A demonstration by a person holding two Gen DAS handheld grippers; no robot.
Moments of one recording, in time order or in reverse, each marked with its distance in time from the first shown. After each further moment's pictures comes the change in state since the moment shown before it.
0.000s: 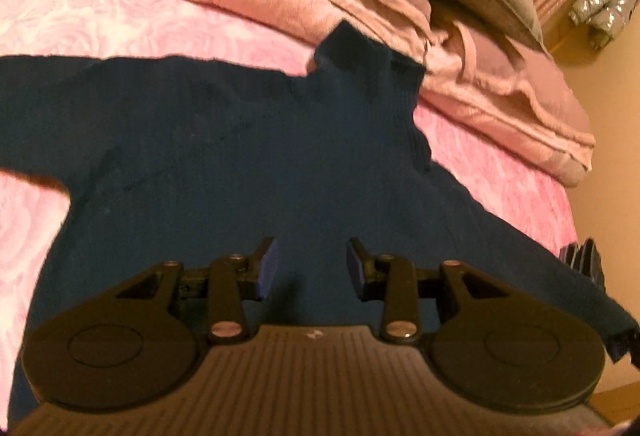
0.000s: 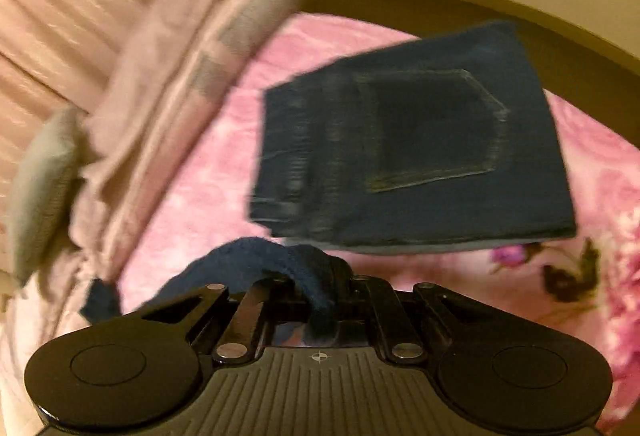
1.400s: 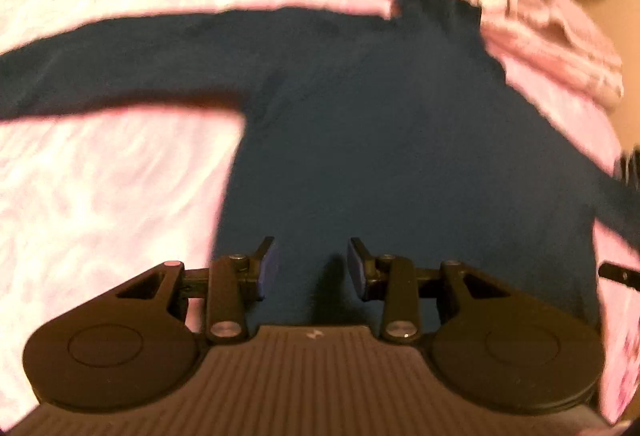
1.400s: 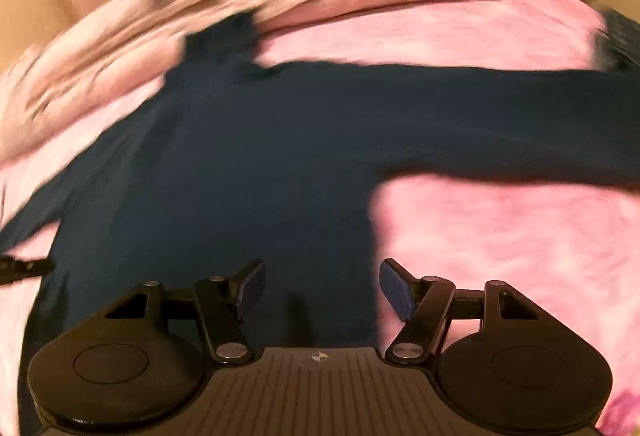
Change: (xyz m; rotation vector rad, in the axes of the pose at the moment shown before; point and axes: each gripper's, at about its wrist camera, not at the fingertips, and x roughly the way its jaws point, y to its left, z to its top) left arm -0.055 0.136 -0.072 0.156 0.083 0.123; right arm 0.080 0.190 -0.338 -0.755 0.103 0.100
